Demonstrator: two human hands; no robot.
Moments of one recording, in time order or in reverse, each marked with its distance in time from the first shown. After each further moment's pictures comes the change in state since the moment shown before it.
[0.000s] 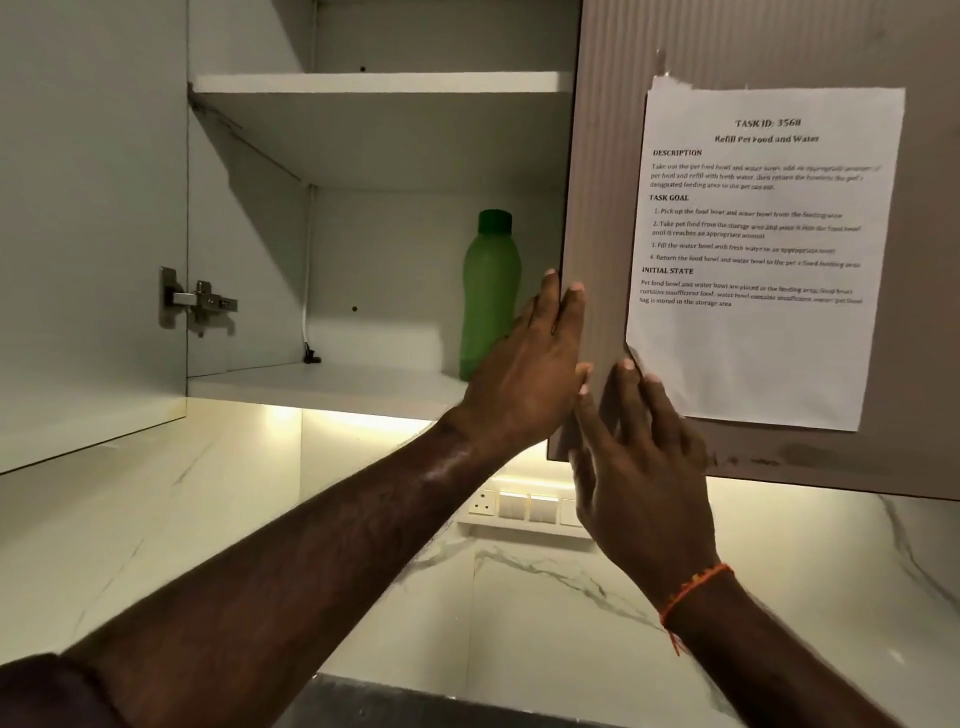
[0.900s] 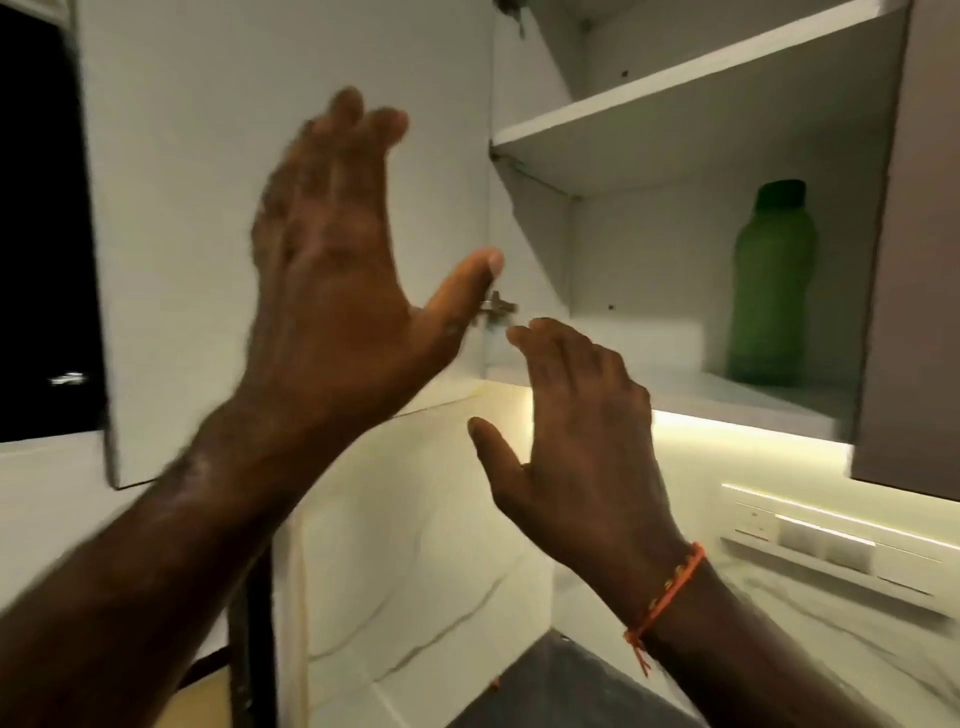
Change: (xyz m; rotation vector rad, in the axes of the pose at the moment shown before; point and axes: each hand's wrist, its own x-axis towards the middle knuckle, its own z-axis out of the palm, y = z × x) left_hand -0.184 -0.034 -0.235 0.568 0.602 -0.306; right_hand 0.019 -0.204 -0.112 0.949 -0.026 -0.265
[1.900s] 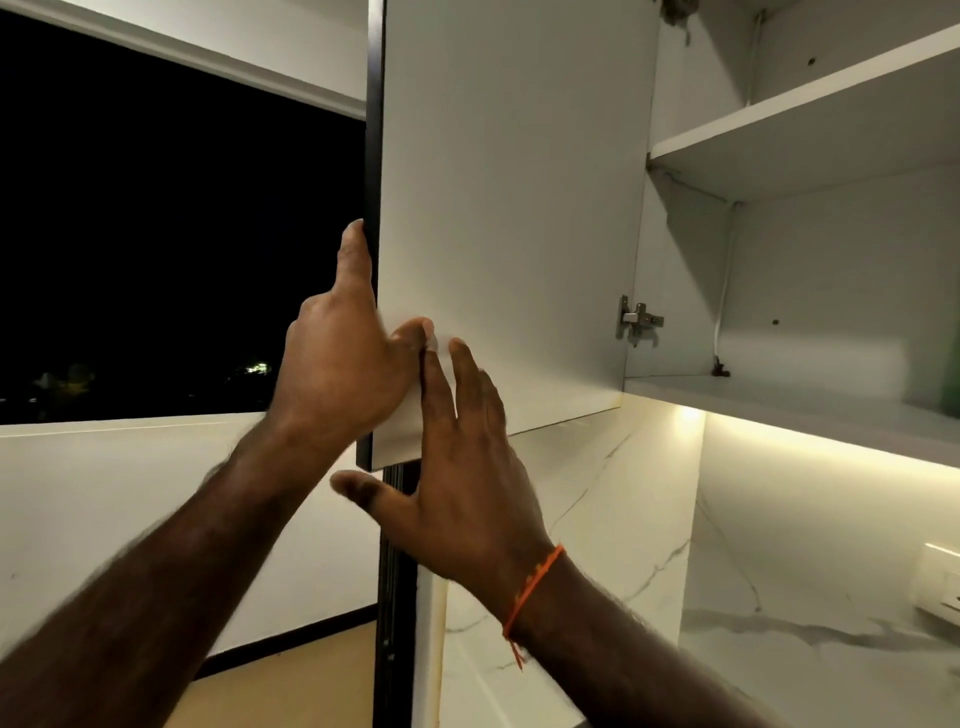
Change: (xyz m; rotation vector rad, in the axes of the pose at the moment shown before) left_hand -0.022 -0.073 -0.067 0.256 -0.141 -0.535; right_hand -0.002 -0.147 0.070 0.575 -0.262 -0.230
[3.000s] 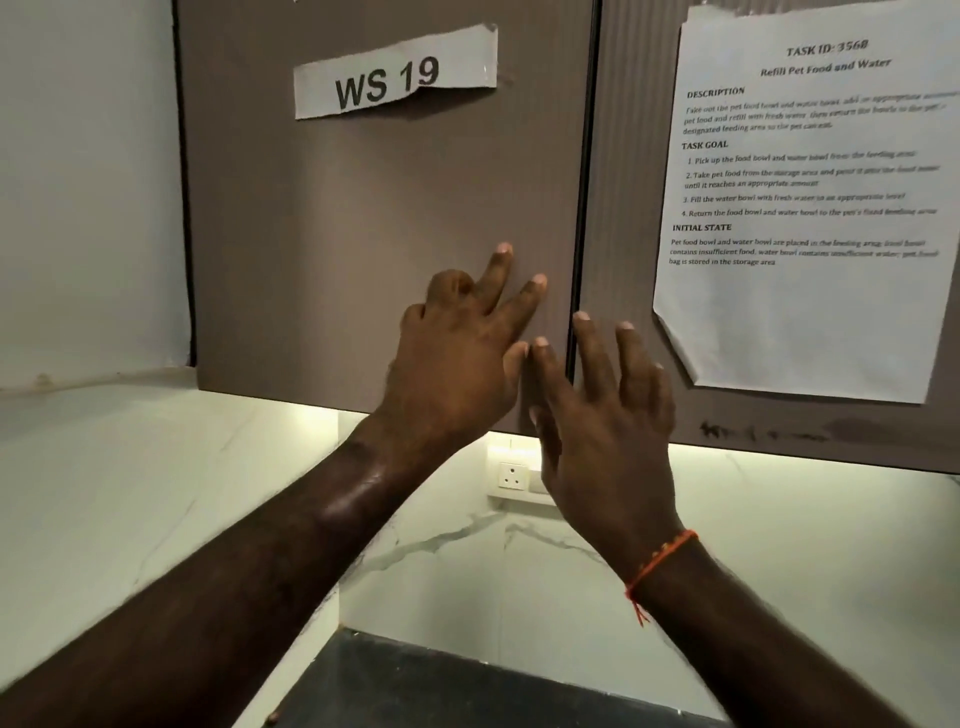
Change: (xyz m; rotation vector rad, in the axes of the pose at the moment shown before) left_hand -0.094 0.248 0.216 -0.348 -0.287 0.895; right_hand -0.165 0.178 -0.256 -1.261 0.313 0.480
